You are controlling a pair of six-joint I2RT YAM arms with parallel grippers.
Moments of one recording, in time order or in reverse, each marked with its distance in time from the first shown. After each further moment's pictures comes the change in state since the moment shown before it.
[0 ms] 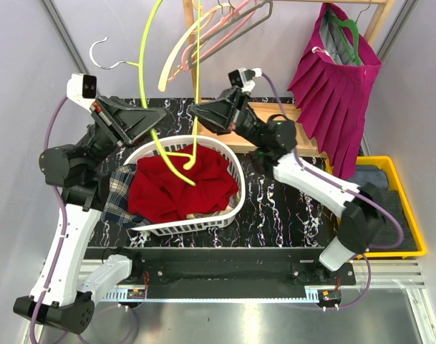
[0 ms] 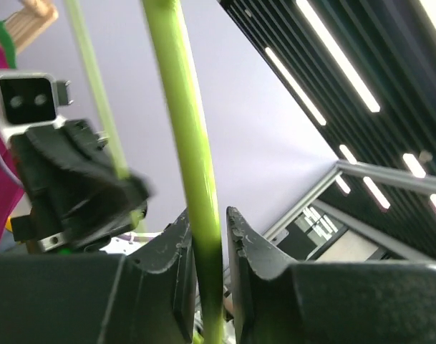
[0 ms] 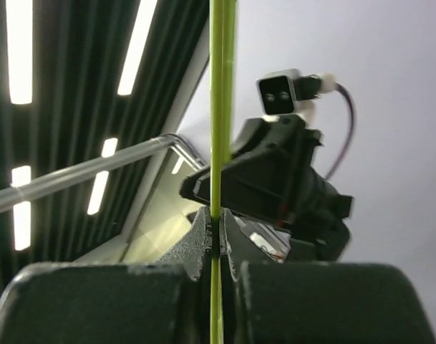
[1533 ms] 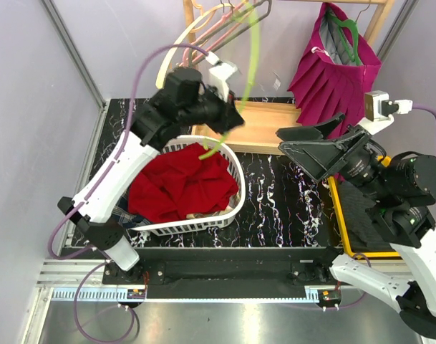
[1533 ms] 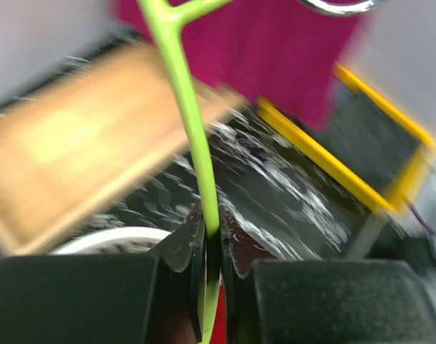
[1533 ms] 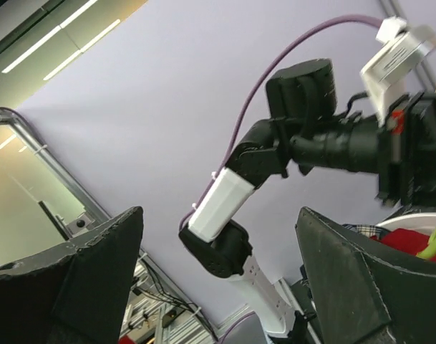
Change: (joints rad) left arm -0.476 0.701 0.861 -1.293 -0.457 1.476; right arm -0.080 -0.811 -0.016 -1.248 0.153 -0.821
